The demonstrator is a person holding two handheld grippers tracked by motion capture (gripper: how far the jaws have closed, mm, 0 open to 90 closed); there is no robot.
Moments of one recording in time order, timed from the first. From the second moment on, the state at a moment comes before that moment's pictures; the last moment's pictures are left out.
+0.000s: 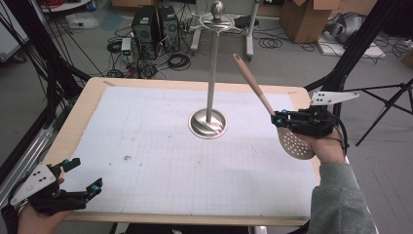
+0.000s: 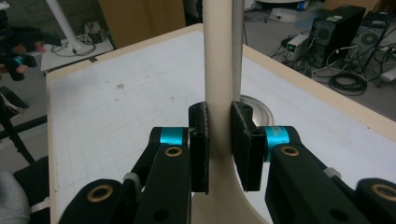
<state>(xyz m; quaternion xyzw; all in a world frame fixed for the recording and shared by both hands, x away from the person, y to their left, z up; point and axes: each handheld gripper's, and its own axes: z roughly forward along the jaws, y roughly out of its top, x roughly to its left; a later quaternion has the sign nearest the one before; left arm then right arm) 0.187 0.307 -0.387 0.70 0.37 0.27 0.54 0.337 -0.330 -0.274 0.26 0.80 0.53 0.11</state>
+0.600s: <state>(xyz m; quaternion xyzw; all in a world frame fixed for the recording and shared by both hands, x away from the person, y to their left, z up) 0.183 0.316 -0.387 0.69 0.38 0.27 0.55 0.339 -0.333 -0.253 0.26 0.78 0.55 0.13</state>
